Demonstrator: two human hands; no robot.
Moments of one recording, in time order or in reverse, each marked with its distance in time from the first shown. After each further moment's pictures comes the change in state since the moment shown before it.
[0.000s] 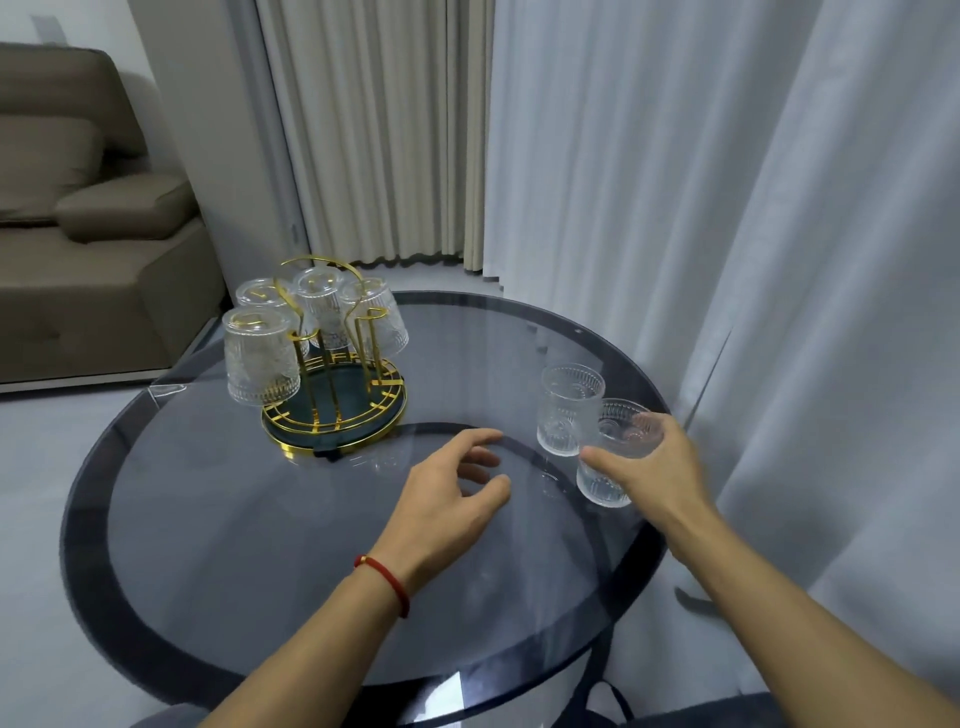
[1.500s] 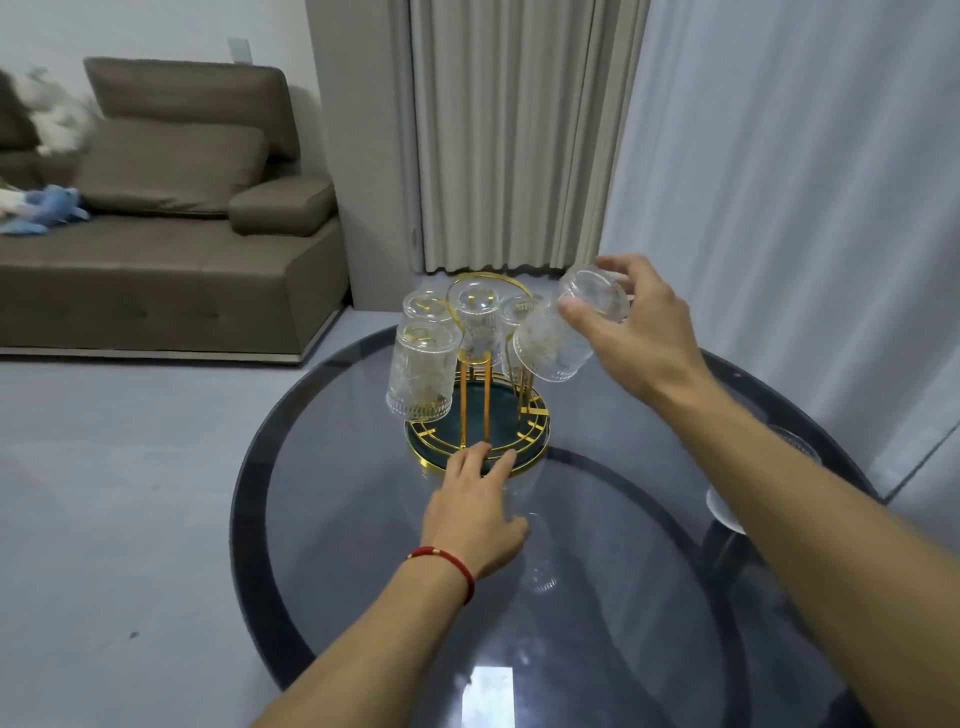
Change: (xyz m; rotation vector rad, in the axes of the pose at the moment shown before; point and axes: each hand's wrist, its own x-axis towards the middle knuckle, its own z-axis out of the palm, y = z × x) left_hand 0.042 -0.105 -0.093 0.696 0.006 -0.238; right_hand 0.036 -0.221 0.139 0.045 -0.195 -0.578
